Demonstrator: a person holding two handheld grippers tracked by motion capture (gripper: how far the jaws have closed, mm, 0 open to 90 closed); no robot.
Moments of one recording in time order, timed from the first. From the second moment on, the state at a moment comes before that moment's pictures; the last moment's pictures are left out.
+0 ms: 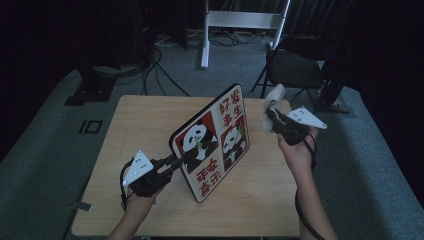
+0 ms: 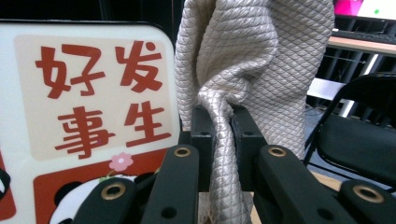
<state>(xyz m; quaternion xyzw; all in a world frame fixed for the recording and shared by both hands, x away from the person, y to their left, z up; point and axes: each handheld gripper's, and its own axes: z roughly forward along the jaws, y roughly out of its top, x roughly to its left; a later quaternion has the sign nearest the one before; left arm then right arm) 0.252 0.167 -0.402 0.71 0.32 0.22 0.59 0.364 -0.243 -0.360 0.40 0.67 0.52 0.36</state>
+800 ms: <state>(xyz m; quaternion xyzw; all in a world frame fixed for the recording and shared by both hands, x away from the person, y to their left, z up) 0.260 0.174 -0.399 0.72 0.32 0.21 0.58 0.416 -0.234 -0.333 0.41 0.64 0.53 0.36</state>
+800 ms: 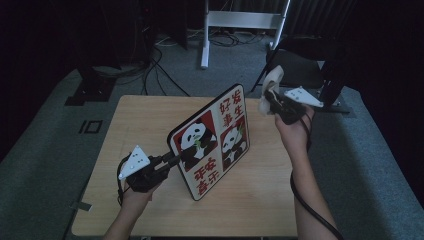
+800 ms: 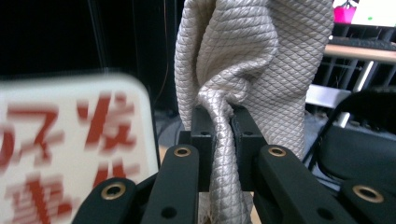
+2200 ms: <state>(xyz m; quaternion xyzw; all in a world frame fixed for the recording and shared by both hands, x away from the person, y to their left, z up) 0.260 0.173 -0.396 0.73 0.31 0.21 0.57 0.478 -0.210 -0.388 0.43 0.71 0.52 0.20</state>
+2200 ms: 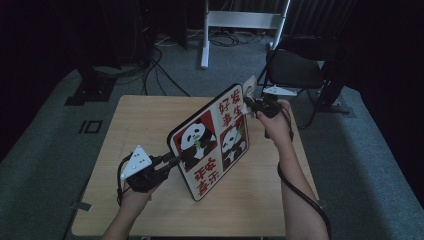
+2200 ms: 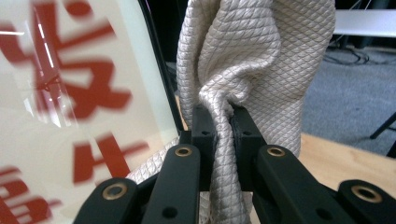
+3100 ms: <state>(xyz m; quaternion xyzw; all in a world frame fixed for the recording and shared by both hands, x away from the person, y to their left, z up) 0.258 0.170 -0.395 0.73 0.31 0.22 0.57 0.468 -0.226 -0.459 0.47 0.73 0.47 0.17</state>
